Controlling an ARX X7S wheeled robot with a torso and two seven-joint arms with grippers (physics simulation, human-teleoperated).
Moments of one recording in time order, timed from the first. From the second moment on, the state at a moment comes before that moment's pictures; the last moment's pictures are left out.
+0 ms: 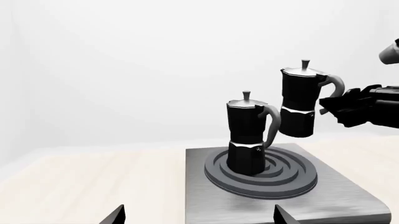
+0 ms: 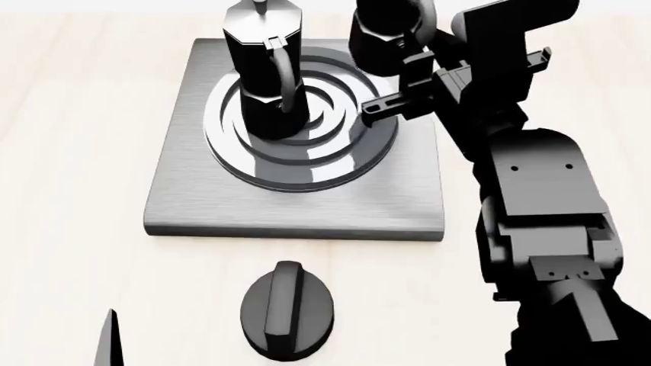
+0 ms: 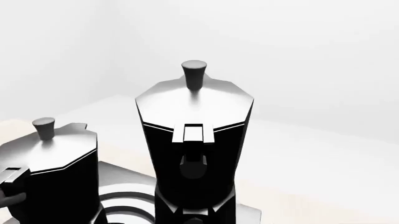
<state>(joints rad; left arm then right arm) 0.11 -0.48 0.40 0.67 -0.18 -0.05 -0.52 1.38 0.20 -0.93 1.31 0.89 -0.25 -0.34</state>
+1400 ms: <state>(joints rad) 0.10 -0.48 0.41 0.66 -0.18 -0.04 -0.53 1.26 0.08 -0.10 1.31 0.09 -0.19 -0.43</state>
